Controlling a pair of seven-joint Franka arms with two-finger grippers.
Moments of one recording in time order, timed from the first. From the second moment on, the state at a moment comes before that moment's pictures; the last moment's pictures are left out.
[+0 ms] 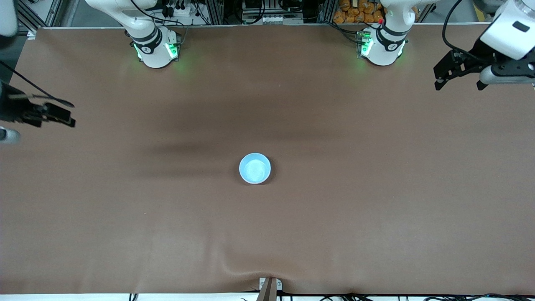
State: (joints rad) left arm 0.16 -0.08 -0.34 -1.53 0.01 1.49 -0.16; right arm 0.01 0.05 -0.07 -1.54 0.06 1.50 -0.03
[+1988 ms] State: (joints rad) left arm -0.12 -0.10 0.02 -1.59 0.01 1.53 -0.15; right arm -0.08 -0.04 -0.05 -1.55 0.05 1.48 0.07
